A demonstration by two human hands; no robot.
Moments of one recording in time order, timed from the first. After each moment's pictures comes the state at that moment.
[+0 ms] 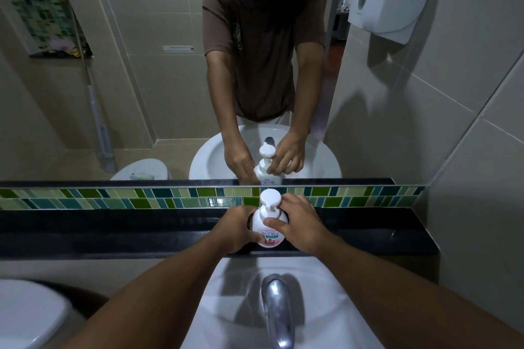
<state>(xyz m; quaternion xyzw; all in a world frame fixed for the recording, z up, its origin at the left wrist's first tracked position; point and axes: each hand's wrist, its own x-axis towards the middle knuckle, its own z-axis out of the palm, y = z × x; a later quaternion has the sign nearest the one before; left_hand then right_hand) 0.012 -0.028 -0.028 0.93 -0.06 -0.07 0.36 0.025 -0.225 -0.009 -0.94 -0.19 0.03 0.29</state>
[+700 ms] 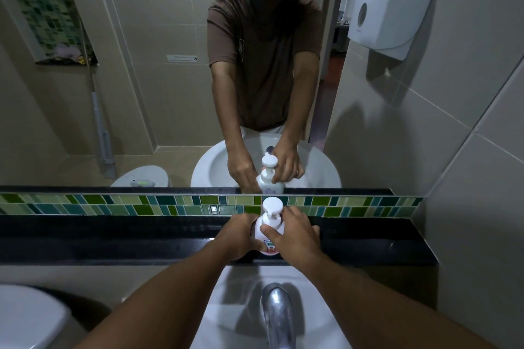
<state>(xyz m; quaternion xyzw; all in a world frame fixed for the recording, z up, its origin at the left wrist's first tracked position) 0.010 -0.033 -0.025 0.94 -0.05 -0.06 0.34 0.008 -0.199 -0.016 -0.95 -0.04 0.00 0.30</state>
